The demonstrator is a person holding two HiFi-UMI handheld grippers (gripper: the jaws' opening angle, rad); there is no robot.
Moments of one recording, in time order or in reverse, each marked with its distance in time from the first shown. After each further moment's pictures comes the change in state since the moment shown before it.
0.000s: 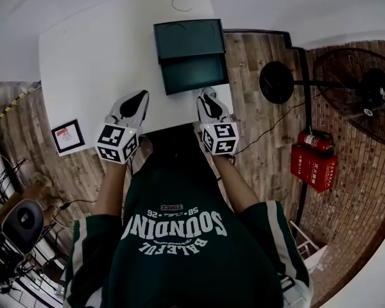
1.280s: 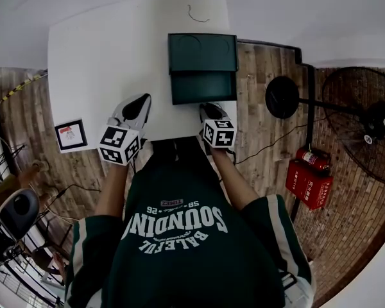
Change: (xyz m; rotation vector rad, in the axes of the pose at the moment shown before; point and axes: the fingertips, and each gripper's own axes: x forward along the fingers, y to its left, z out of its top) left arm 0.009 0.036 0.006 -0.070 0.020 0.086; right arm 0.064 -0.024 -0.048 0.094 0.294 0.010
